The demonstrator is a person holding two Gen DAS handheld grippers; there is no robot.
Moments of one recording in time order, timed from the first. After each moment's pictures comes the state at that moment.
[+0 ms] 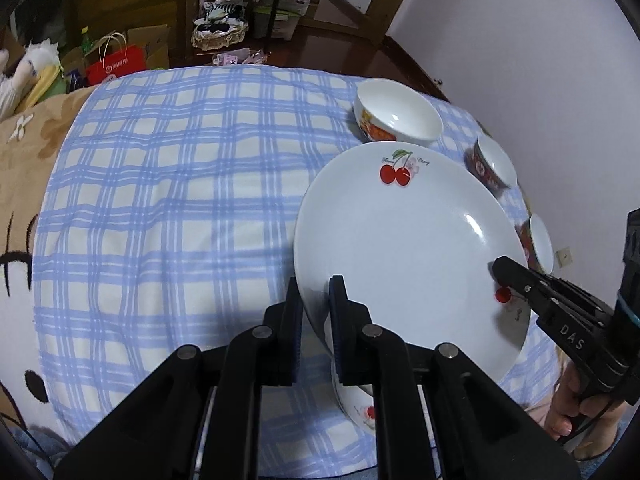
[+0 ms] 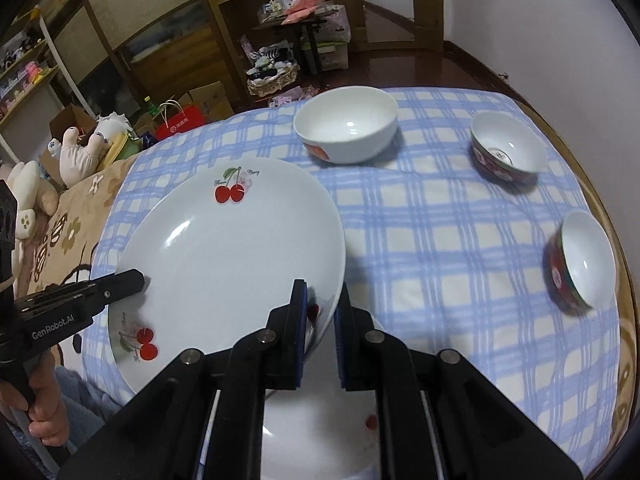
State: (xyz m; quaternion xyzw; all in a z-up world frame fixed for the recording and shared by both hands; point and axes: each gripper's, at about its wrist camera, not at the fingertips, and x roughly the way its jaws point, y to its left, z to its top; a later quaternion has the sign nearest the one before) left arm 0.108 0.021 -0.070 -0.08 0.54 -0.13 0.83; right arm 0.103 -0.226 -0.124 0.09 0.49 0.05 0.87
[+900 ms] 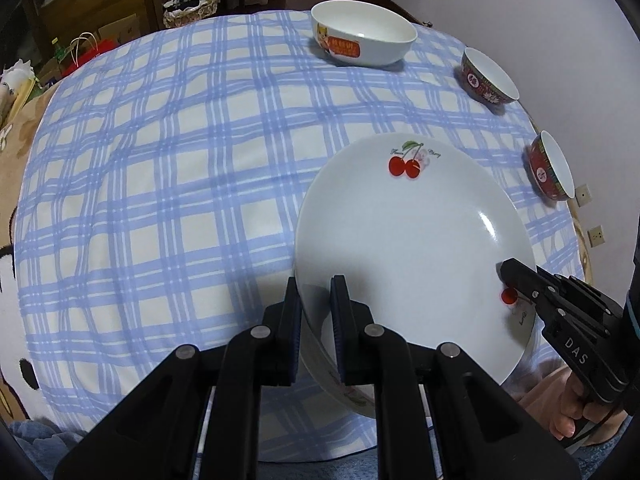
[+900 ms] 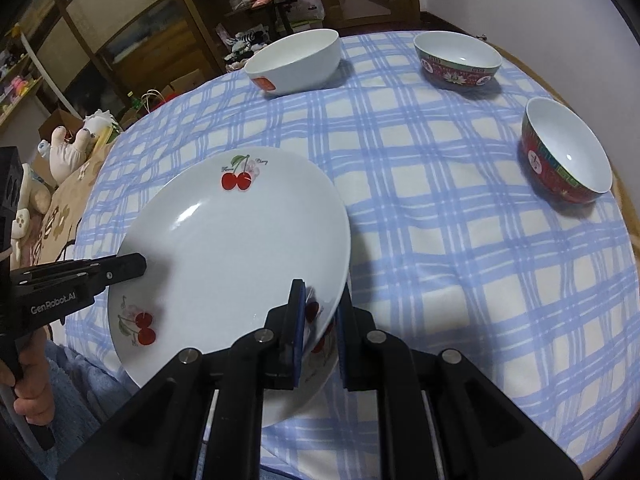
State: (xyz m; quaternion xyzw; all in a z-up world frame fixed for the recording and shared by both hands) left arm 0.078 -0.036 -0.112 -0.01 0.59 -0.15 0.79; right arm 0.040 -0.268 -0.184 0.12 0.51 0.03 0.85
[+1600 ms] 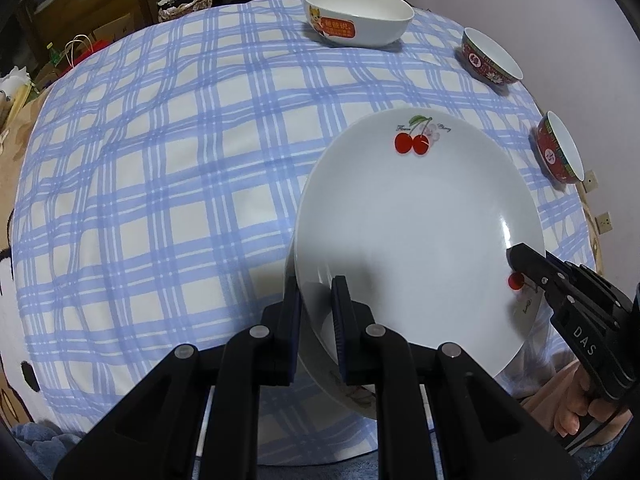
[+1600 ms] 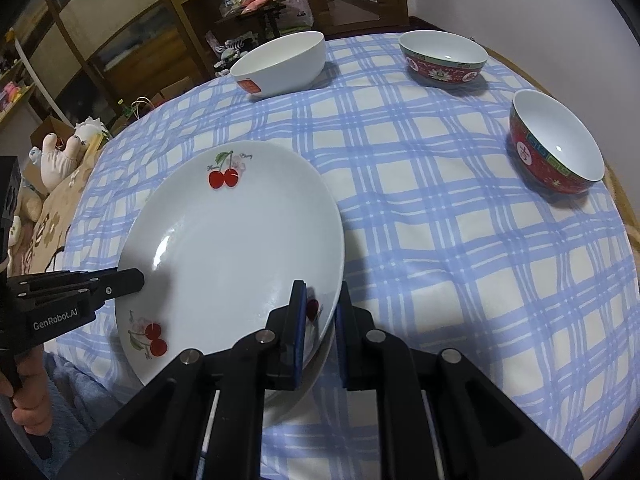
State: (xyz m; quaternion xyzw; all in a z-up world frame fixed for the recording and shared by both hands) left arm 0.075 -0.046 -0.126 0.02 0.60 -0.15 0.79; right arm 0.036 -0.270 -0.192 0.12 0.50 0.00 0.86
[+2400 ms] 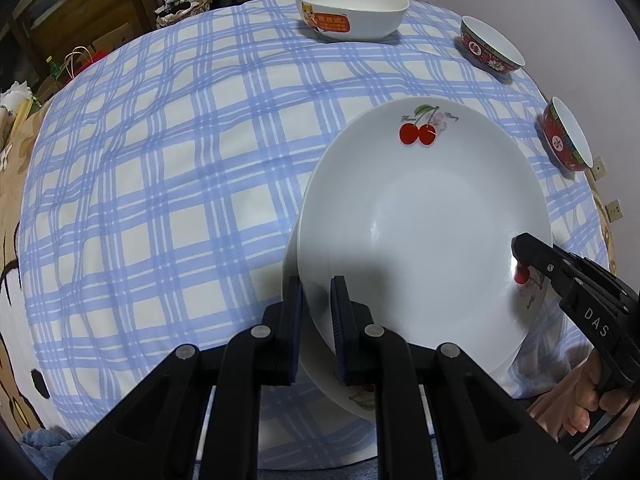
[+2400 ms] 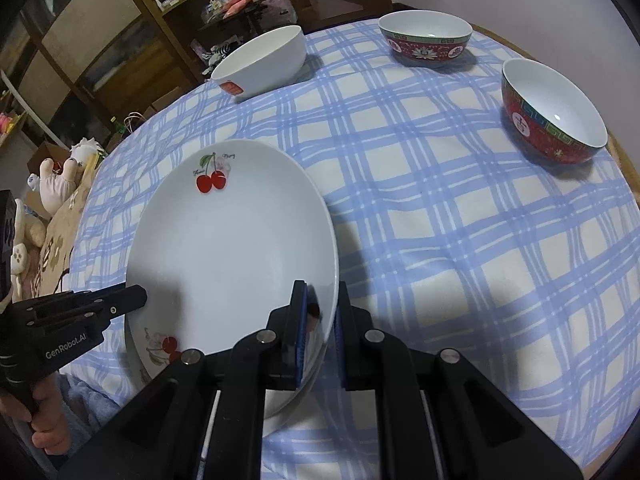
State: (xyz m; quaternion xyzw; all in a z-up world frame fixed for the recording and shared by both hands) left arm 0.075 -0.053 -0.129 0.05 0.60 -0.14 0.79; right arm 0.038 -0.280 -0.202 0.17 0.50 0.00 0.85
